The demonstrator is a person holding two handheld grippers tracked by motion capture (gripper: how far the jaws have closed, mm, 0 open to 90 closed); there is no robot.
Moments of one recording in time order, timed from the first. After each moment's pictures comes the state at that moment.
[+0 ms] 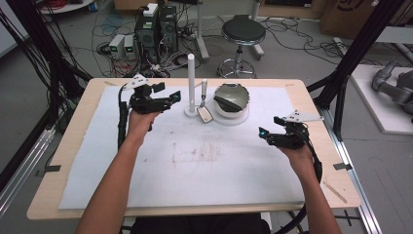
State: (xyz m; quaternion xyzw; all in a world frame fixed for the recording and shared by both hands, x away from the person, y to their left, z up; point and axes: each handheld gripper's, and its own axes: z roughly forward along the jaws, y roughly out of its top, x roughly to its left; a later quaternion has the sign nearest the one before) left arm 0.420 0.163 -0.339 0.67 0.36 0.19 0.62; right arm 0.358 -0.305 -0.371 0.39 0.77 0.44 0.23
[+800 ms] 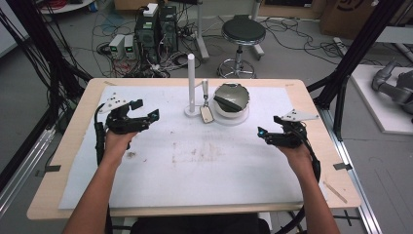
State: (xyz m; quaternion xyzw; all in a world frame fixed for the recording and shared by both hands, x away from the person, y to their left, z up) left arm 0.377 0.207 -0.364 0.68 0.38 0.22 0.59; right arm 0.363 -0.302 -0.373 0.39 0.78 0.42 0.24
